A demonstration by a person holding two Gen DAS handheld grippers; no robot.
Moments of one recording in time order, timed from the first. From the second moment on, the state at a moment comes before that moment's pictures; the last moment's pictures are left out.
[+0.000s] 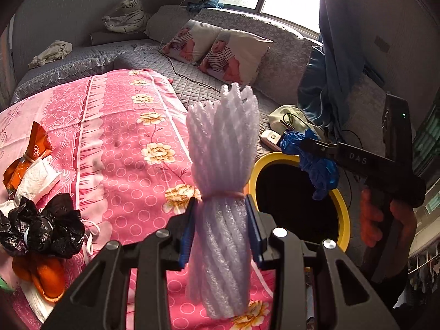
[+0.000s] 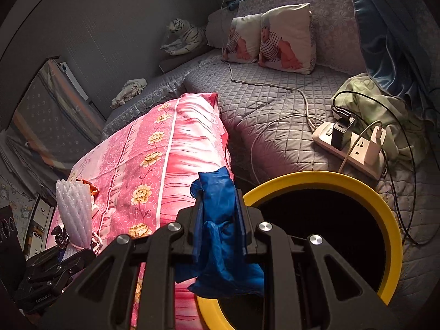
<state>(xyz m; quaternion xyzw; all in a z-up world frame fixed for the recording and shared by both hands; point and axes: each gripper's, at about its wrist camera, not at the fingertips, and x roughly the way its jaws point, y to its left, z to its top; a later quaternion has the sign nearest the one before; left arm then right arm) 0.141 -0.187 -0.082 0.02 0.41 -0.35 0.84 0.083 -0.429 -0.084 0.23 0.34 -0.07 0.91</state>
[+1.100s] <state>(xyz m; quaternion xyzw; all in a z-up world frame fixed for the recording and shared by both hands) 0.119 -0.306 -0.117 0.07 0.44 -0.43 0.79 0.036 -0.500 -0.110 0.25 0.34 -0.21 0.88</state>
